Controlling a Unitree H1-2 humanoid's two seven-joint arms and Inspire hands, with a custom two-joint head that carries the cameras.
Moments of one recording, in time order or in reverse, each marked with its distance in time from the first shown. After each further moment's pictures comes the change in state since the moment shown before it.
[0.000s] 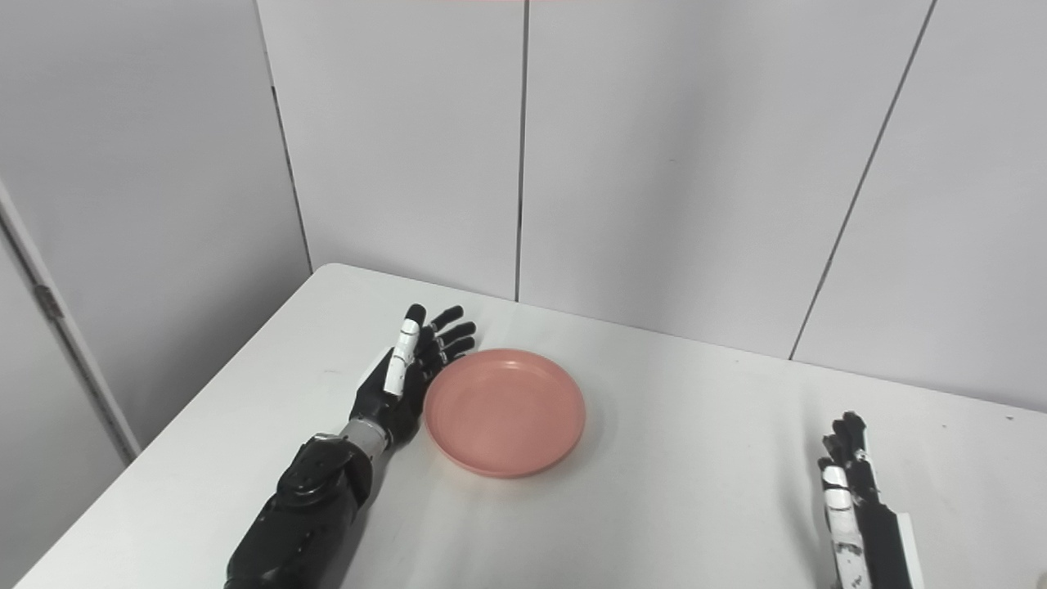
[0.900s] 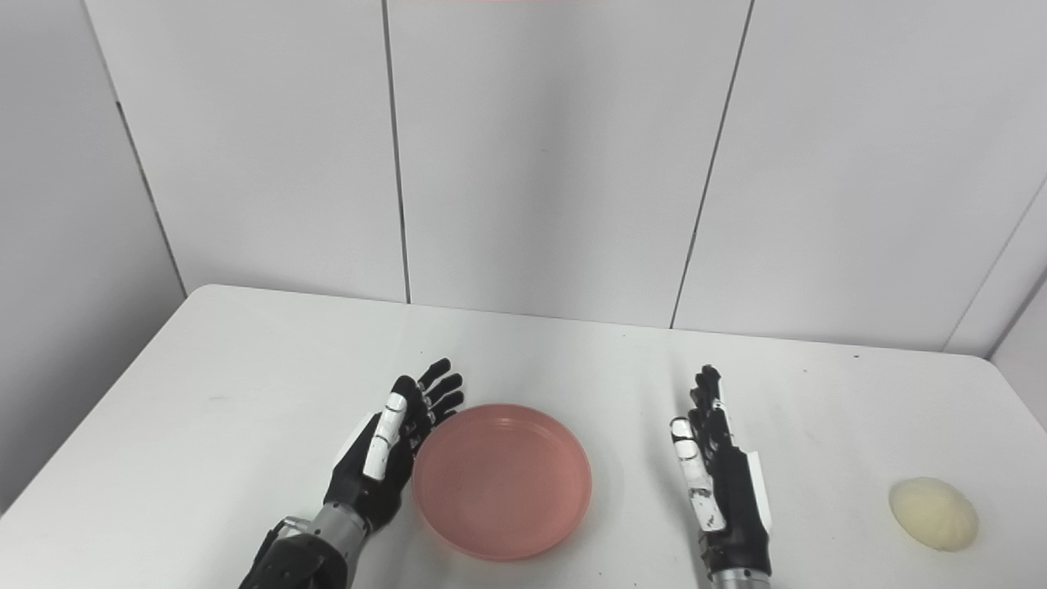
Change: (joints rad) left arm 0.187 -0.152 -0.156 -0.218 0.106 -0.045 -0.029; right arm -0.004 0.084 0.034 -0.019 -0.080 -0.024 -0.060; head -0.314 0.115
